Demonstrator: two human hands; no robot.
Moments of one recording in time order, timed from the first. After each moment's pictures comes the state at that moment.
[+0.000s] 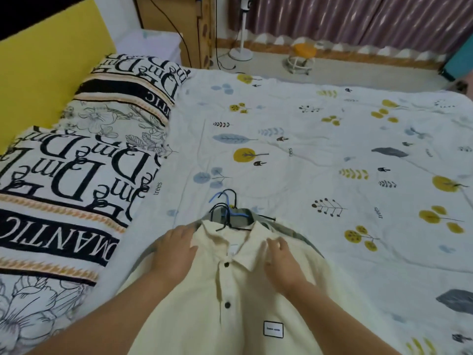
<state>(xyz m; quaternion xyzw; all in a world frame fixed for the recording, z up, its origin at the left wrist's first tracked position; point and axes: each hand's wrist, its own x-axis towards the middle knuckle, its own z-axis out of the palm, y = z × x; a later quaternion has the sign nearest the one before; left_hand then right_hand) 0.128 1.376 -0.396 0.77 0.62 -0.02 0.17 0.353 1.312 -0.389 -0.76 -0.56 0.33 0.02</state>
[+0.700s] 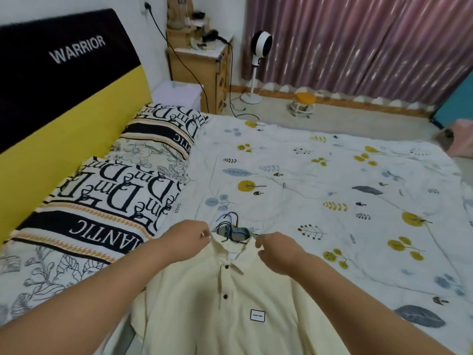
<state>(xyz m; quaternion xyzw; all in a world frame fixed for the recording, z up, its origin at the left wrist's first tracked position) 0.127 1.320 -0.183 0.76 0.58 -0.05 0.28 0.333 1.273 -0.180 -0.67 -0.70 0.20 -0.10</state>
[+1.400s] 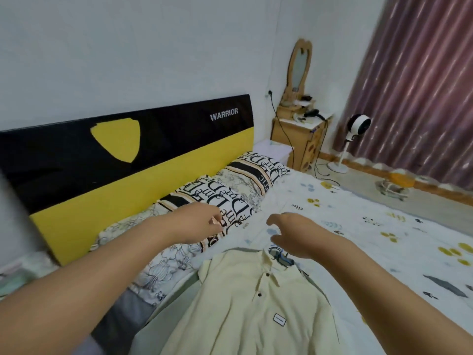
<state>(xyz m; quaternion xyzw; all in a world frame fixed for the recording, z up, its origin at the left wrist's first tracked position) 0.095 1.062 0.016 0.68 0.71 0.03 0.19 0.296 1.121 0.015 -0.46 -0.88 0.09 -0.06</state>
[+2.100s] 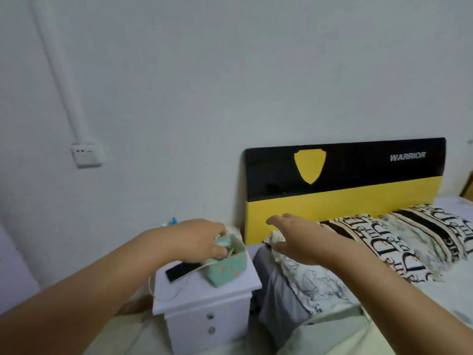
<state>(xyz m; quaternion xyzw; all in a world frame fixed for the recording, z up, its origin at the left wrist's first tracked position) -0.087 0.672 0.068 0.44 0.88 -0.01 0.15 0.029 0.835 0.076 -0.13 -0.99 0.06 -0.05</state>
